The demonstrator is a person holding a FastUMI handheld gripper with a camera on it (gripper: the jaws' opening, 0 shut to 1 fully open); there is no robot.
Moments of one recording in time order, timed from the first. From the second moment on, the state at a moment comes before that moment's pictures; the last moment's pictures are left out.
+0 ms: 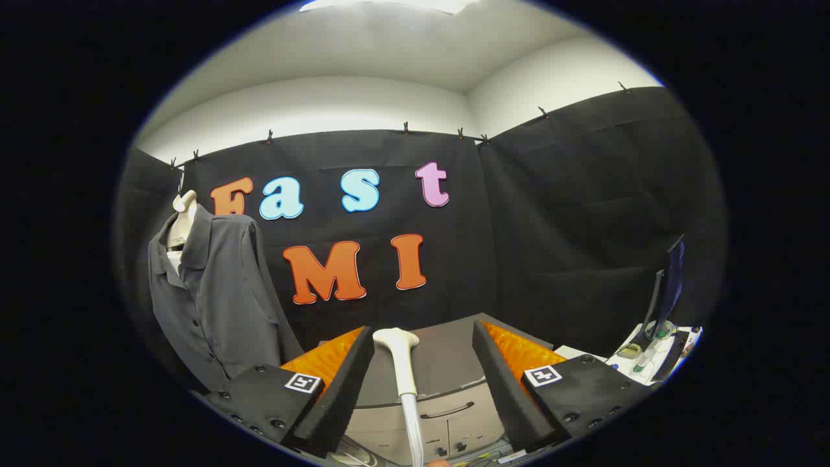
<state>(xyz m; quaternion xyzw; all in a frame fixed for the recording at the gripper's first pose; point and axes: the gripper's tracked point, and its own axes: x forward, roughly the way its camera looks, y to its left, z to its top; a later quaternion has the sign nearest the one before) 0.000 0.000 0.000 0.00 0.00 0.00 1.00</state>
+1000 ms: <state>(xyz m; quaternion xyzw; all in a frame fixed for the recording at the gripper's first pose) -0.009 0.014 0.007 -0.02 0.03 0.01 1.00</state>
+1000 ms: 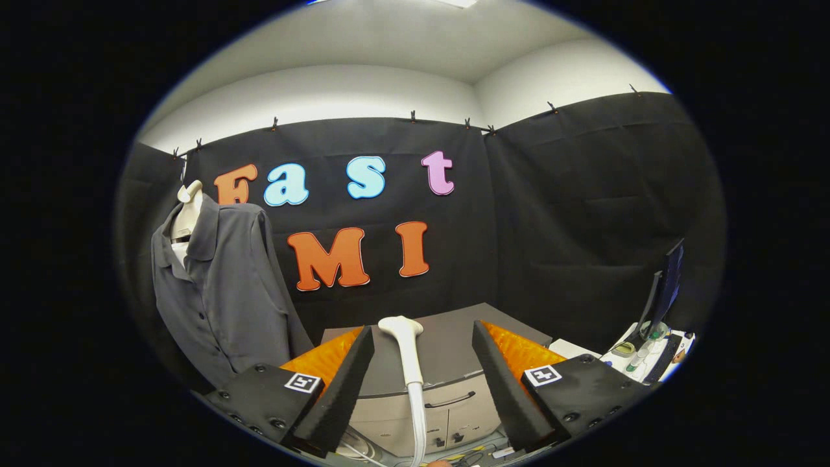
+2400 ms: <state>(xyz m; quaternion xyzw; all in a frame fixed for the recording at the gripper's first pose) 0.155 0.050 -0.100 -0.06 0.22 0.08 0.97</state>
